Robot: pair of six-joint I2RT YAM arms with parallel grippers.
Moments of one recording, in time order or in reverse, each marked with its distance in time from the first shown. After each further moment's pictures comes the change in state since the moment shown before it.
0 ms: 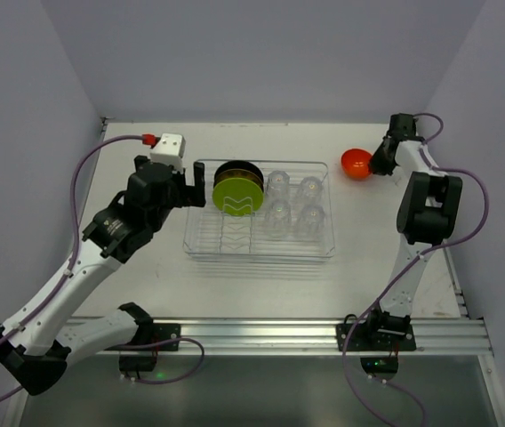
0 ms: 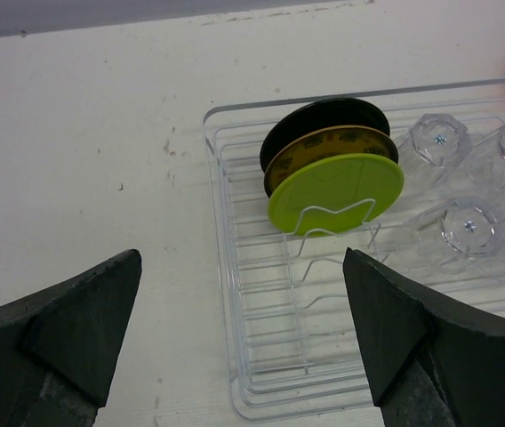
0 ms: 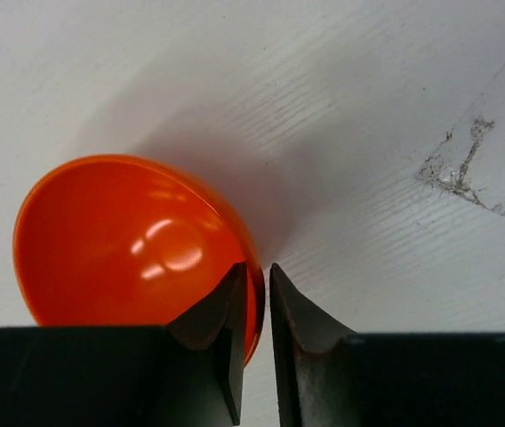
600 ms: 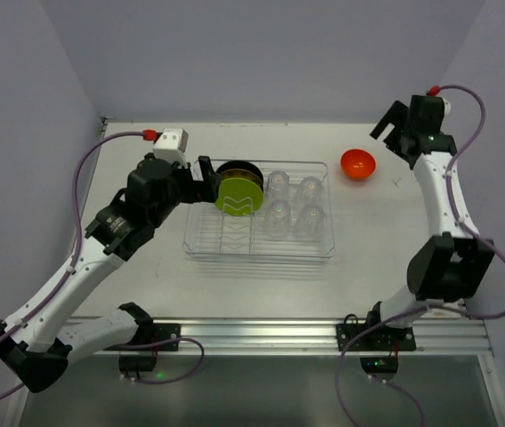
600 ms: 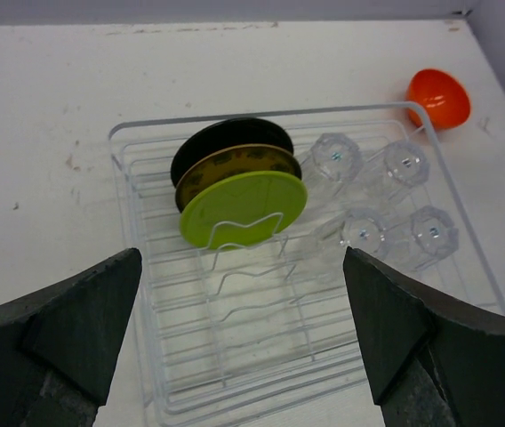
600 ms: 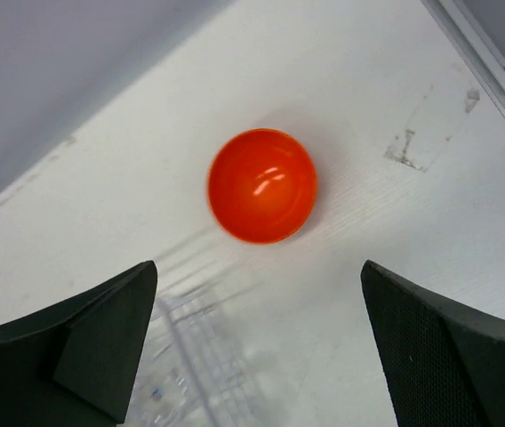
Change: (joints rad) left arm 0.000 0.013 0.015 0.058 0.156 -0.103; right arm 0.029 -0.432 -0.098 -0.060 0.069 0.022
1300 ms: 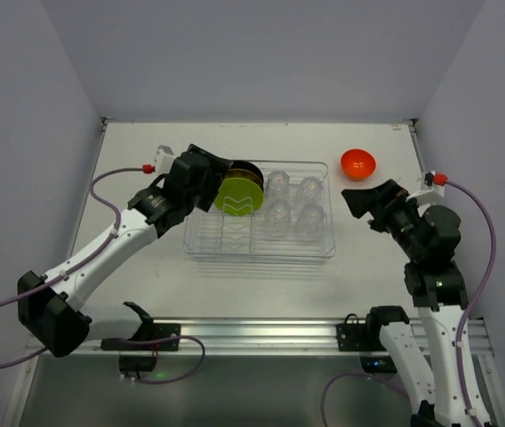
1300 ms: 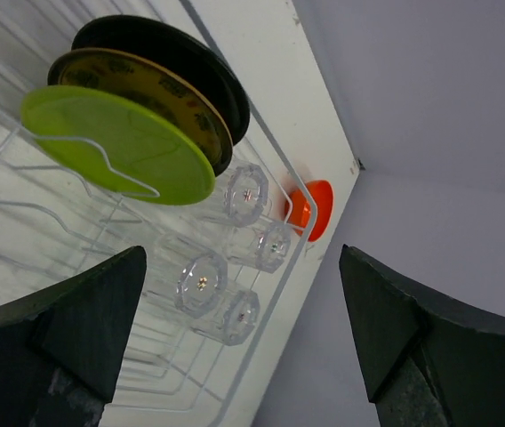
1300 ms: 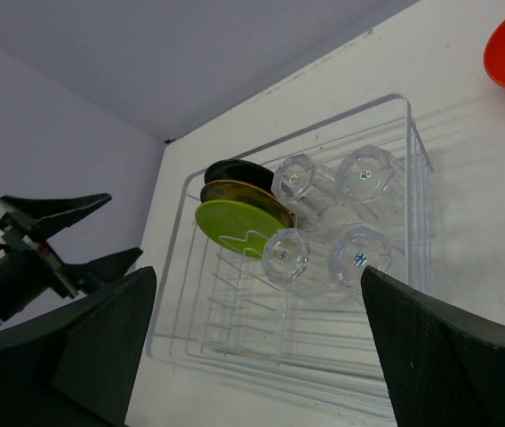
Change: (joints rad) left arm 0.000 0.230 -0.011 0.023 -0.098 -1.100; right arm 0.168 -1.104 -0.769 0.223 -0.395 0.224
